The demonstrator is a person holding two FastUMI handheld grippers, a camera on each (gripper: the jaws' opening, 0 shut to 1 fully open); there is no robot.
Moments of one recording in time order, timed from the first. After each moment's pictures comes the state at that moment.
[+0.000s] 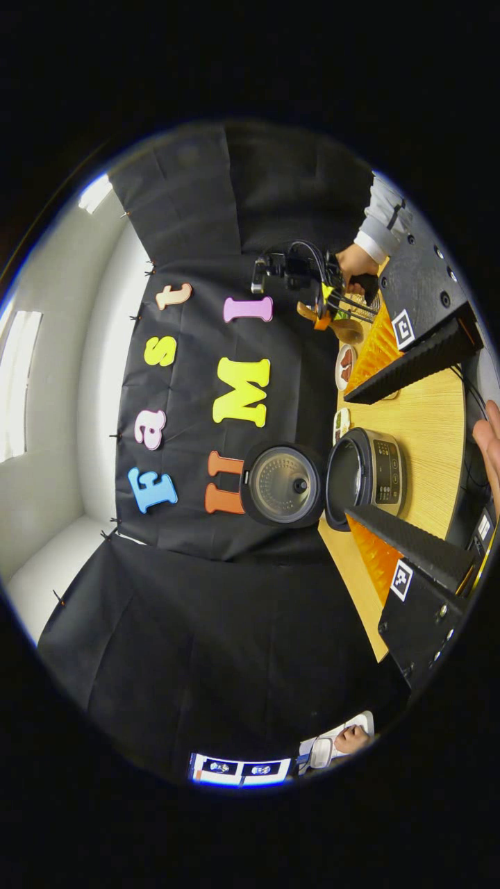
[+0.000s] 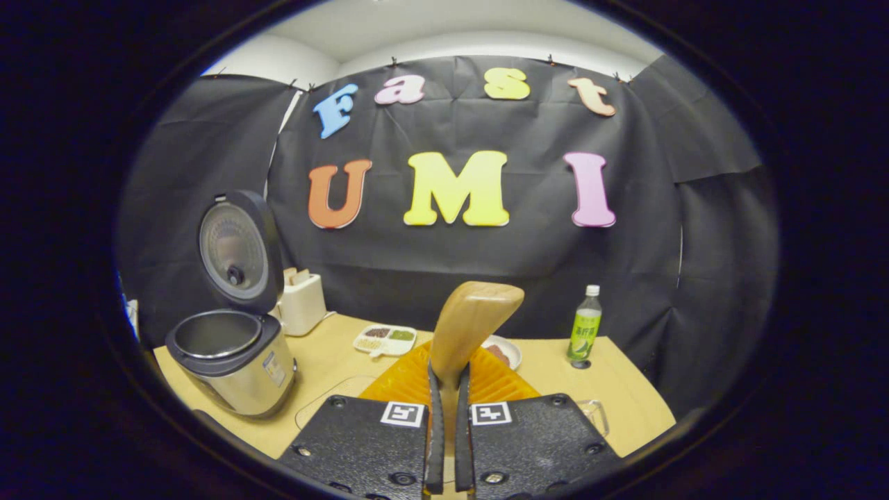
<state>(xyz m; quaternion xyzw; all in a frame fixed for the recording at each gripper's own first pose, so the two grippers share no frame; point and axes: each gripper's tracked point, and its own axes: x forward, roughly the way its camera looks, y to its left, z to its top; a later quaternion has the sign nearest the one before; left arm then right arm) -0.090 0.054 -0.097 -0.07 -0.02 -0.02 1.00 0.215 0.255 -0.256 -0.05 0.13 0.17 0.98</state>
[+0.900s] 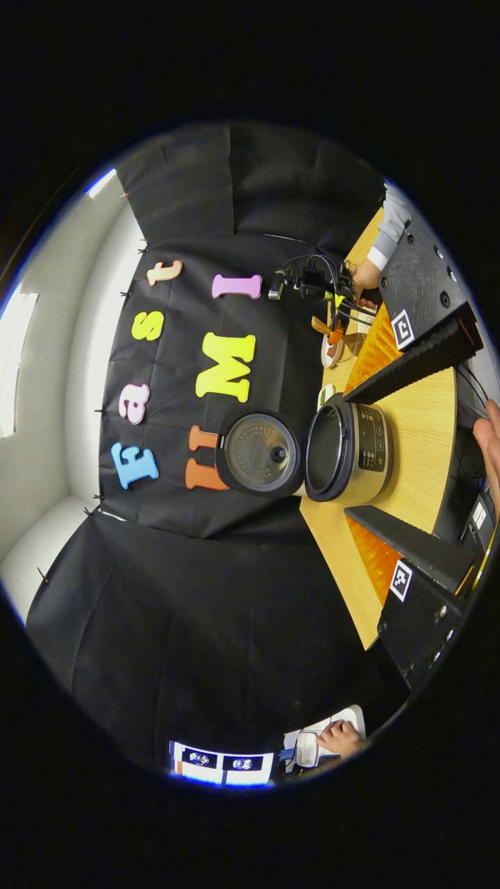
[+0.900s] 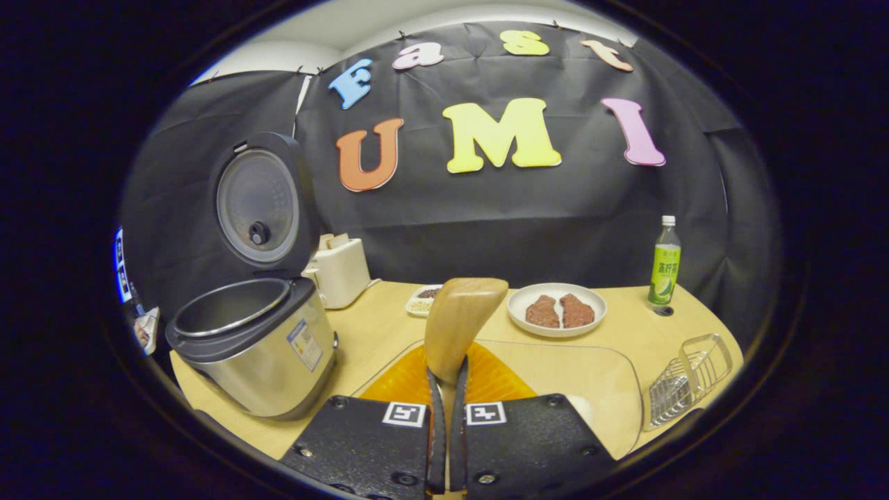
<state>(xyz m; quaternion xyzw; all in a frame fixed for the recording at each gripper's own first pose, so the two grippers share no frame) -0.082 0.112 -0.129 -0.08 0.01 0.02 1.00 0.206 0.343 -0.331 0.01 0.19 0.25 0.95</state>
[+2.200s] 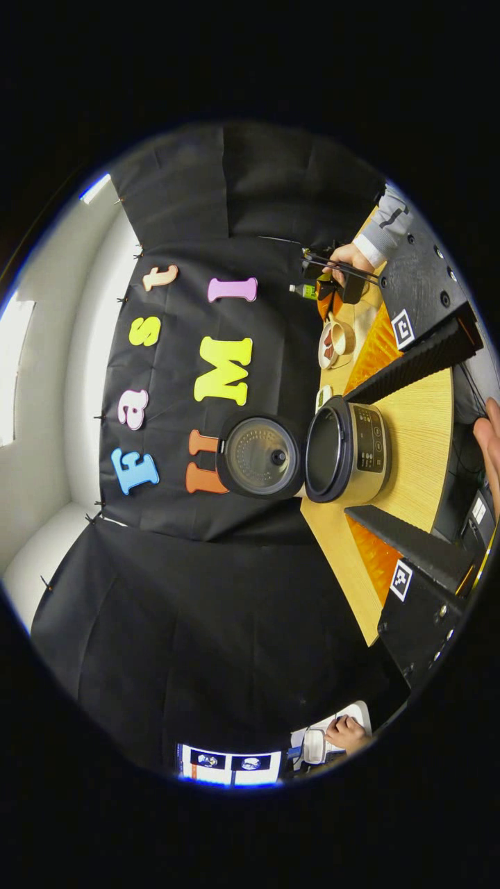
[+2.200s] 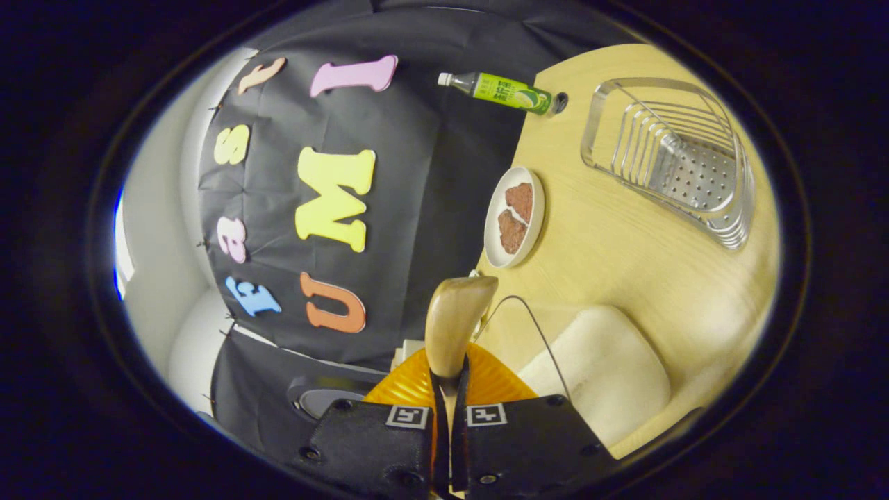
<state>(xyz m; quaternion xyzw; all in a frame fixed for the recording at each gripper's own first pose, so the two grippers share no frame) -0.085 0.104 -0.132 -0.07 0.01 0.00 1.00 0.232 0.264 -0.306 0.61 0.29 0.14 0.73</state>
